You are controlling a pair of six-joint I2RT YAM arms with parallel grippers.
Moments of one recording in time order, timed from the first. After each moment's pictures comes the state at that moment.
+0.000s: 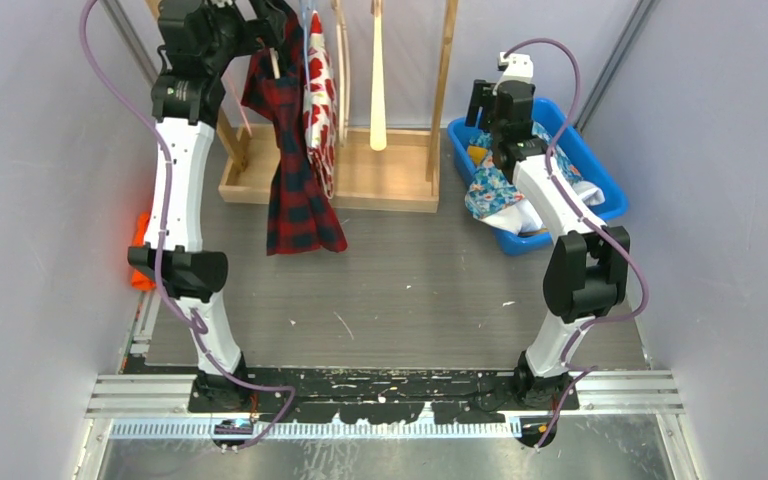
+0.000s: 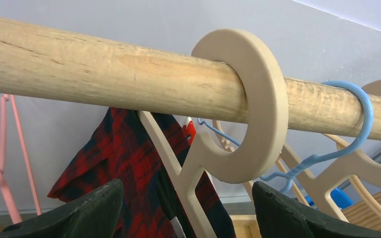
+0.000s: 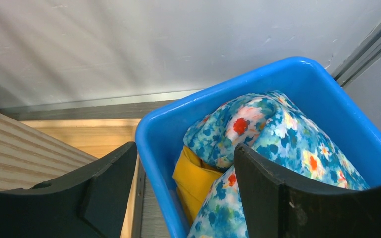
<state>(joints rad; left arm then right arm) -0.13 1.94 2.49 -0.51 0.09 -0.28 0.17 1.77 1.56 -0.01 0.25 0.10</state>
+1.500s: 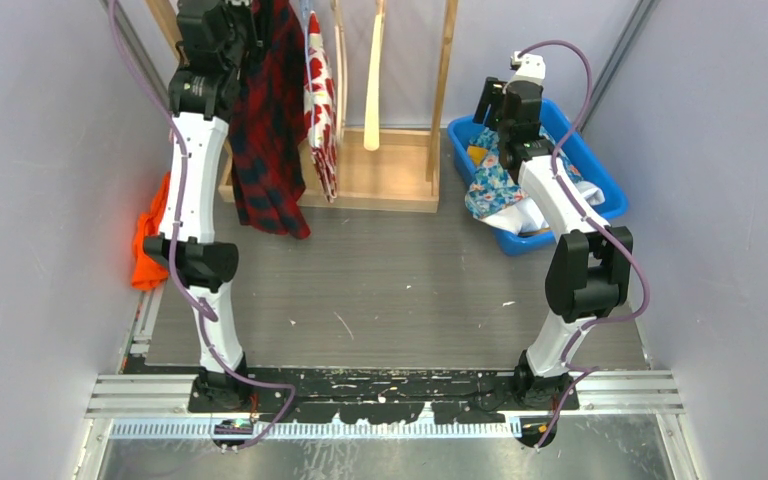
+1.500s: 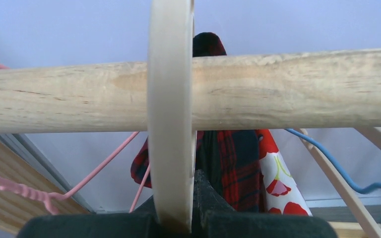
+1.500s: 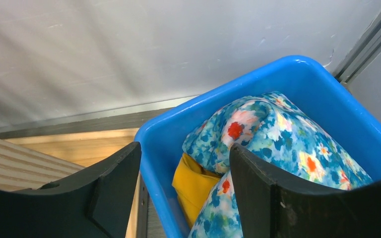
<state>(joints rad) -0.17 2.06 2.63 -0.51 -0.16 0.10 0.14 1.77 1.54 0.03 0.23 0.16</state>
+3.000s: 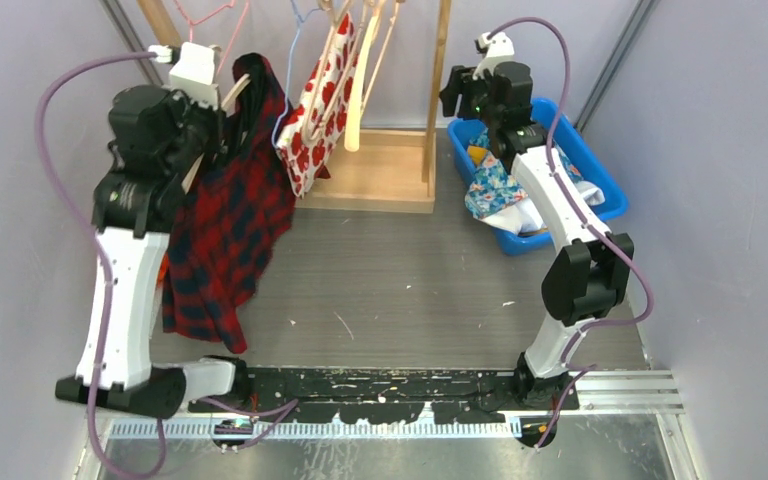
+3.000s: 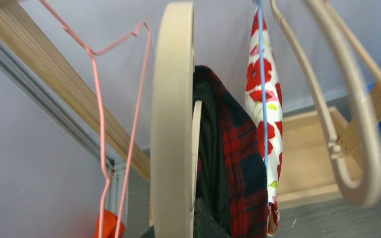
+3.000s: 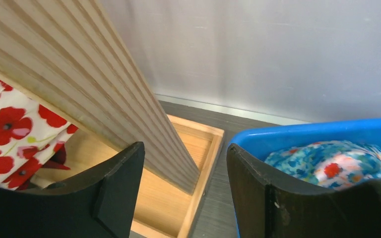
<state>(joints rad) -0.16 1.29 1.79 -0.68 -0.03 0.22 0.22 1.76 1.70 -0.08 -0.10 0.13</state>
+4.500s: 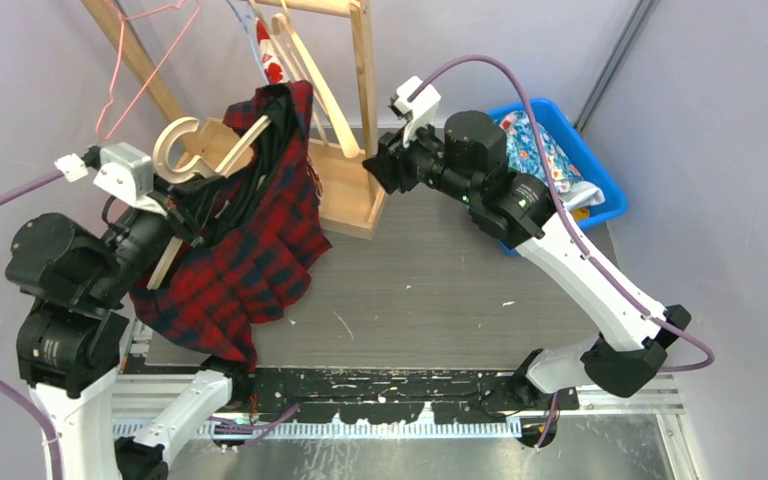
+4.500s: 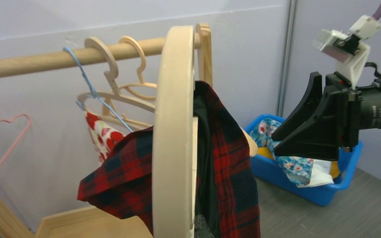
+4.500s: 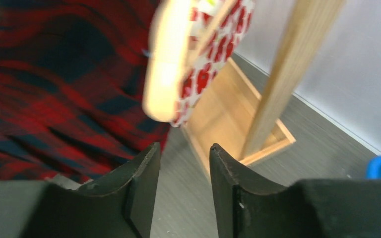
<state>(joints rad) -0.24 0.79 1.64 -0.73 0.27 0.08 0.75 1.38 1.69 -0.46 -0.05 0.01</state>
